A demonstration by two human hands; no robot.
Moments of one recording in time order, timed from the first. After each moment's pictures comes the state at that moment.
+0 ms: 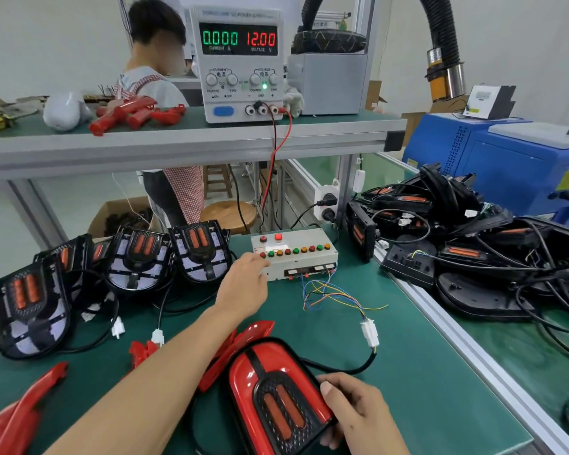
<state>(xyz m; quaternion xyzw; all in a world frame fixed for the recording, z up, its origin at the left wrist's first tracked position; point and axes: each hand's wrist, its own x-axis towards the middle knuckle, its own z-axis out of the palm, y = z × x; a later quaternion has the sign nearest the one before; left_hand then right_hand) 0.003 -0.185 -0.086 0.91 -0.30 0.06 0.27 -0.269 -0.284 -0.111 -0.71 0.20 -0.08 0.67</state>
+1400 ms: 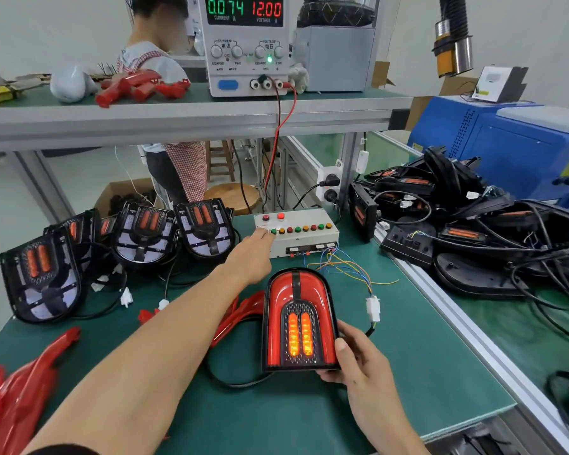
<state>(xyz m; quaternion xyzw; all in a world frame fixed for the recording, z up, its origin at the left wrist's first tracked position) 0.015 -0.197 -0.077 0.93 -0.35 -0.02 0.09 -0.268 -0.288 -0.135 -0.65 0.18 -0.20 0.71</state>
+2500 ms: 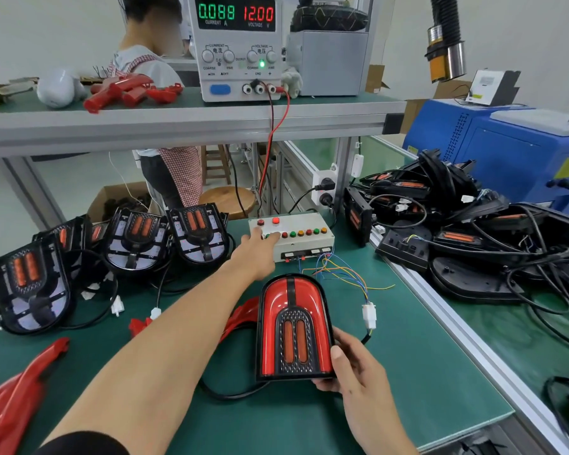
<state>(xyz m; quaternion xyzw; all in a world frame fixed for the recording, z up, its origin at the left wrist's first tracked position) 0.024 -0.223 -0.074 0.95 -0.30 -0.06 0.06 -0.270 -0.288 -0.130 -0.64 0.18 -0.19 0.72</state>
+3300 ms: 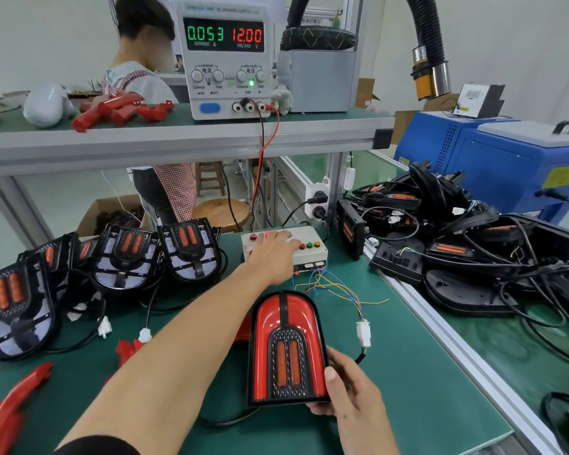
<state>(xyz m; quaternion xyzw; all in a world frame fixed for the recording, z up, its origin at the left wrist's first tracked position) 0.022 -0.270 -0.056 0.91 -0.41 0.03 0.00 -0.268 -0.290 -0.135 -0.65 0.18 -0.20 0.71</state>
